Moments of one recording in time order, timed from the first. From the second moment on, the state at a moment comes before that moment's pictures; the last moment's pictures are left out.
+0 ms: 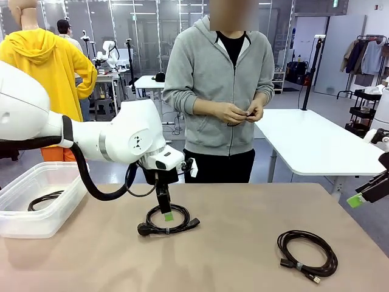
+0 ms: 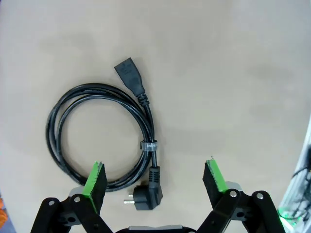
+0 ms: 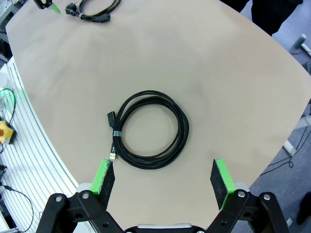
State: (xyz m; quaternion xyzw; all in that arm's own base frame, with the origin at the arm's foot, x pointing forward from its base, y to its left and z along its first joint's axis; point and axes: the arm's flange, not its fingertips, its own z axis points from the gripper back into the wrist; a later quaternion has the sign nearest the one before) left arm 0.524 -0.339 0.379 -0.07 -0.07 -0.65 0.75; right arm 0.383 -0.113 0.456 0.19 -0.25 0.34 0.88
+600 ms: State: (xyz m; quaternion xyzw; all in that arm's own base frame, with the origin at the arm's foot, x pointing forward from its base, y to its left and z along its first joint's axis) left arm 0.552 -0.330 0.317 -0.07 -0.01 -0.66 0.75; right arm 0.383 -0.113 0.456 0.19 -0.25 0.34 0.88
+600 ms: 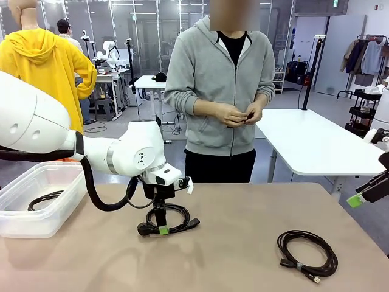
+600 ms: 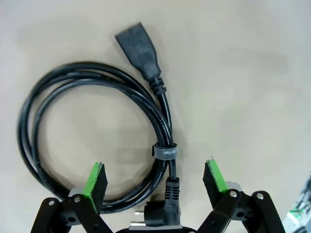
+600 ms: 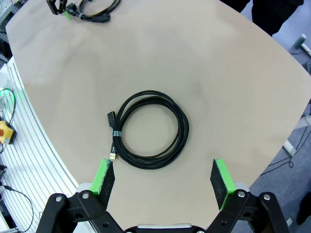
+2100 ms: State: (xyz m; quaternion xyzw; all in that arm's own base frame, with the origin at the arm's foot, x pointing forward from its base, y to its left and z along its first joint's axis) left arm 0.552 -0.354 0.305 -0.06 0.02 -0.68 0.73; right arm 0.383 -0.113 0.456 0.19 -0.25 0.34 0.88
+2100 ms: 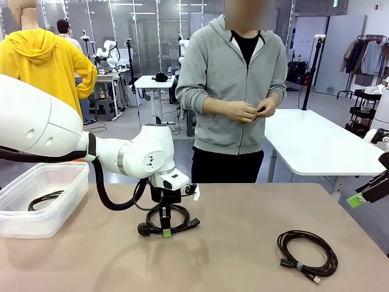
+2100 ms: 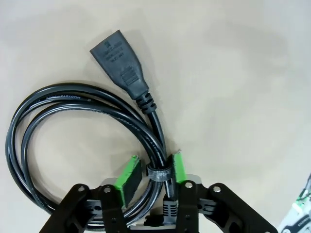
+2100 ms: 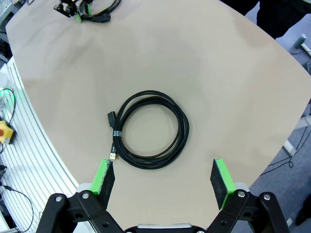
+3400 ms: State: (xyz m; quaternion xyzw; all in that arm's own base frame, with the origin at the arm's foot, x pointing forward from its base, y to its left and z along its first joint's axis) left arm 0.495 -0.319 0.422 0.04 -0.04 -0.70 0.71; right arm 0.383 -0.113 0.456 0.19 -0.25 0.34 0.88
